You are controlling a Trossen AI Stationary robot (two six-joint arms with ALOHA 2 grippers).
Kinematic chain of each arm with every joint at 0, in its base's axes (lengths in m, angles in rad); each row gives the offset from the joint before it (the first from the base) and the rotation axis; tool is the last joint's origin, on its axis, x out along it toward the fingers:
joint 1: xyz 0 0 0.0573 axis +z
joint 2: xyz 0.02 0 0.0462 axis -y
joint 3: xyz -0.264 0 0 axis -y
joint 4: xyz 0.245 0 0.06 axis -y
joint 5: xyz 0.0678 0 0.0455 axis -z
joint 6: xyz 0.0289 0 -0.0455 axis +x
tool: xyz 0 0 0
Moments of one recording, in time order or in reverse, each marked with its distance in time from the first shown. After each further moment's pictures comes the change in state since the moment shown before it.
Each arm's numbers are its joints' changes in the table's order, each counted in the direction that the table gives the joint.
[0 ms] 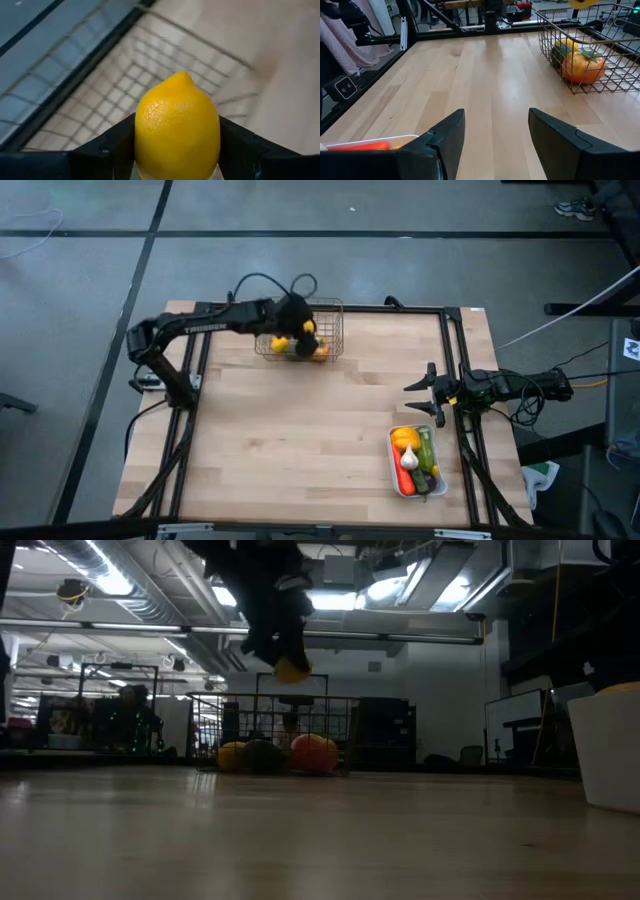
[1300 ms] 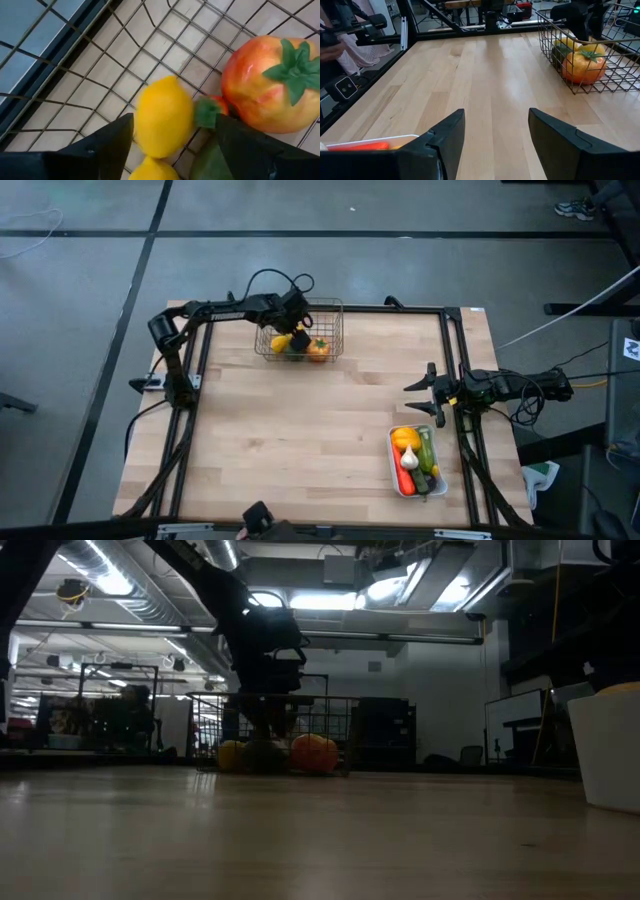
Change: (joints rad) left arm 0.207 -0.207 -0.045 0.008 0.074 0.130; right arm 0.000 0.000 0.000 0.000 -0.002 0.000
